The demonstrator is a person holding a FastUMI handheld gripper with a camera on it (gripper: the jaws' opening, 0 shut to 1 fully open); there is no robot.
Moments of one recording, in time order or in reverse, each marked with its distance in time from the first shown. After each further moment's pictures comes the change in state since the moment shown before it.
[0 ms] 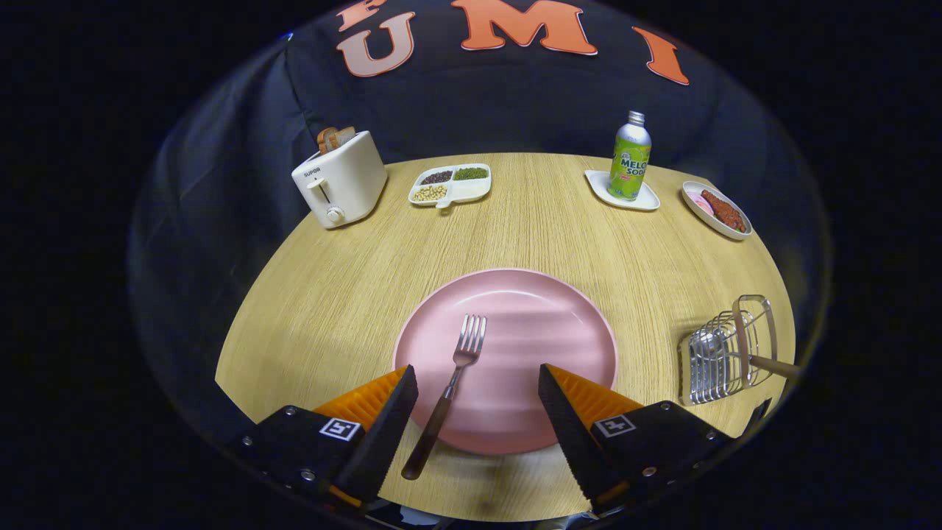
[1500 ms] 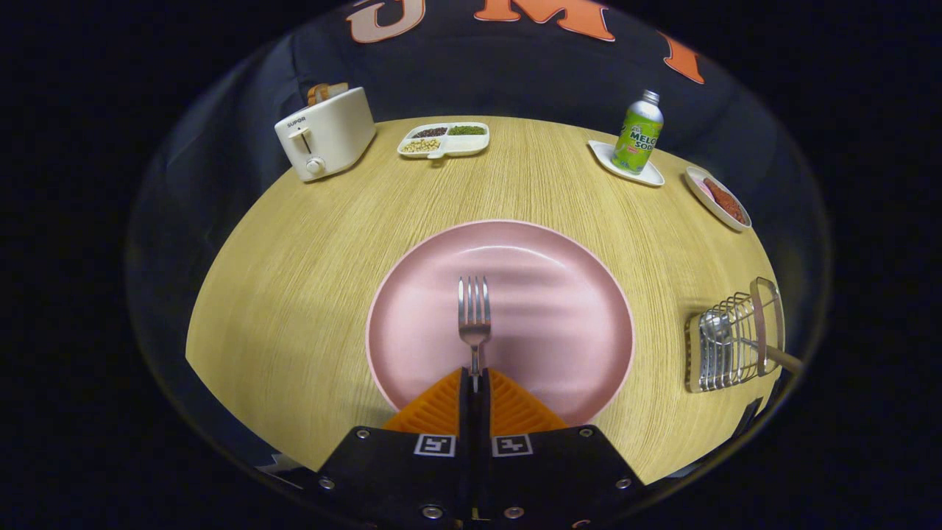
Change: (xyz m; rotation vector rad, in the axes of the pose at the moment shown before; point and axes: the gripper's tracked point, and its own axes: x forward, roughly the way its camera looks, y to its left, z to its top) arm 0.017 -0.010 -0.032 -0.082 0.118 -0.081
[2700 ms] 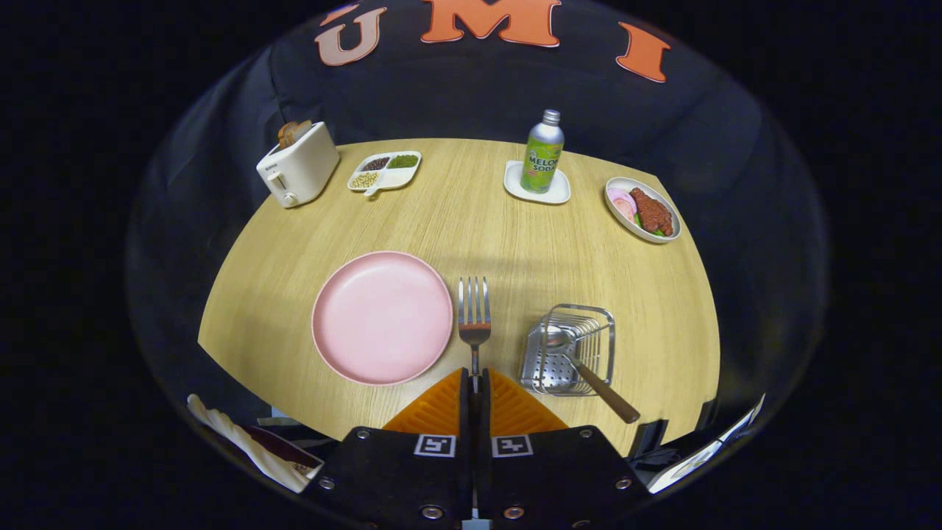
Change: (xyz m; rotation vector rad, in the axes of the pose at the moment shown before) arm -0.118 -0.154 0.022 0.003 0.060 -0.053
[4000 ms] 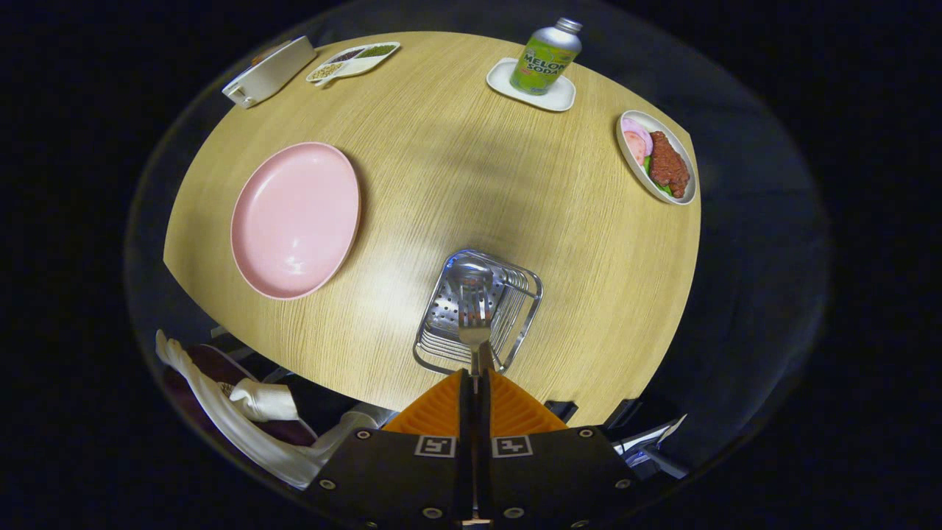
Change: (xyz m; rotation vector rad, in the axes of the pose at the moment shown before) arm 0.027 -0.084 -0.024 -0.255 0.538 -0.051
